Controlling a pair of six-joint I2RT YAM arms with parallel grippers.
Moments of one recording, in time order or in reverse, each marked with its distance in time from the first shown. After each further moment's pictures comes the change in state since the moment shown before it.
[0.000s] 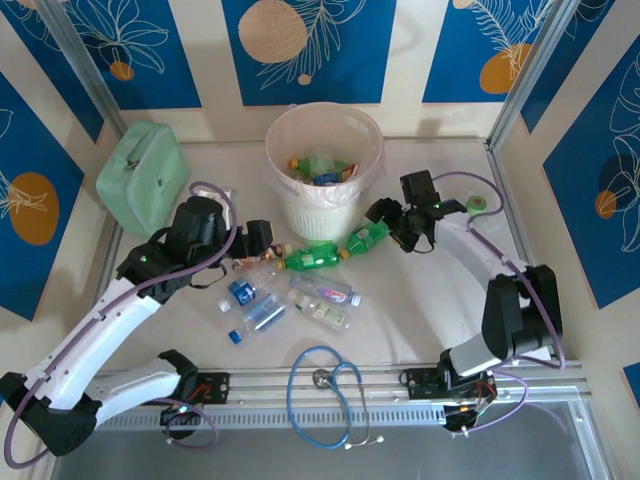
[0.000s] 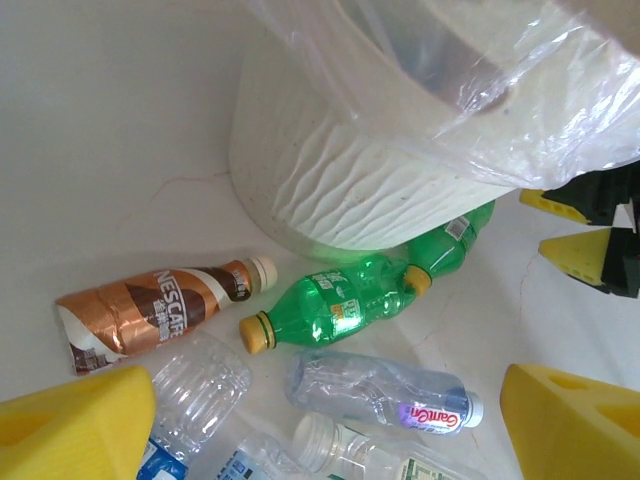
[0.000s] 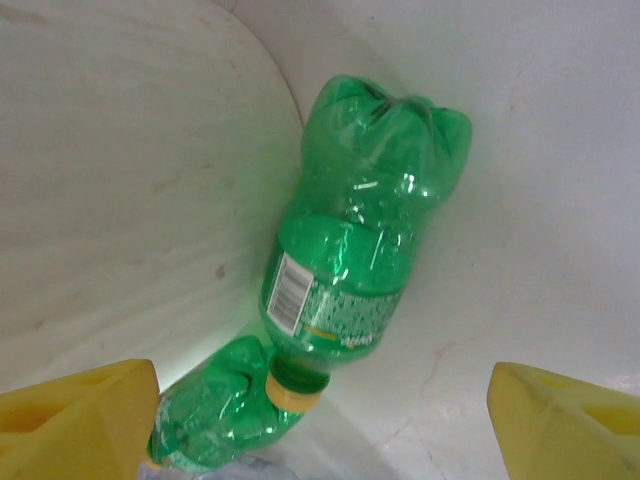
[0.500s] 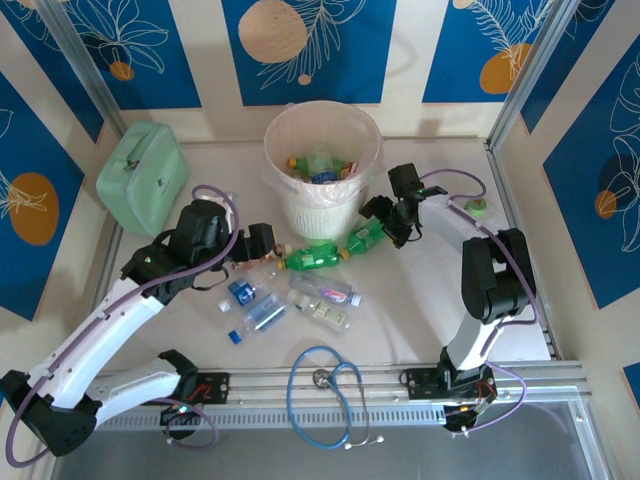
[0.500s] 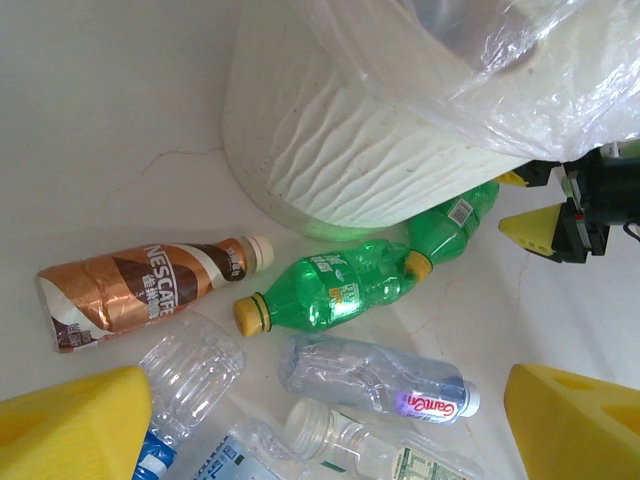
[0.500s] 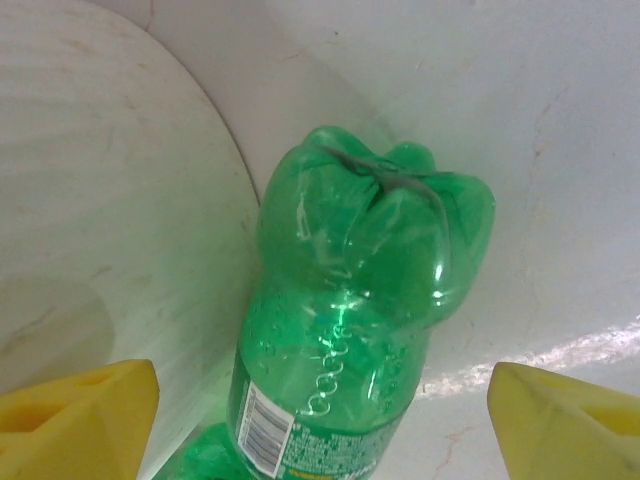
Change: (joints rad) left arm 0.000 0.000 -0.037 0.011 0.022 -0.031; right arm -0.003 0.229 0.133 -0.020 0.001 0.034
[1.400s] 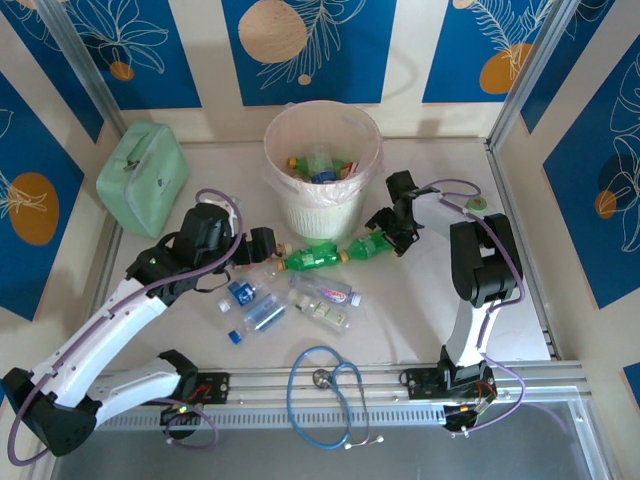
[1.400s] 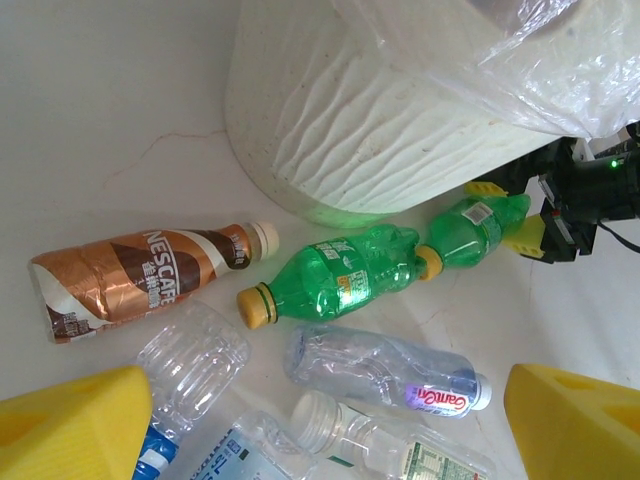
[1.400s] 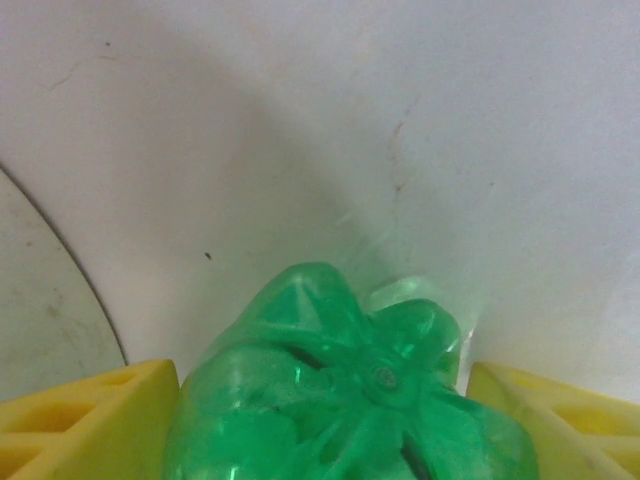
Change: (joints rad) left arm 0.000 0.000 -0.045 0.023 0.006 -0.002; right arm -0.025 0.125 0.012 -0.057 0.048 0.029
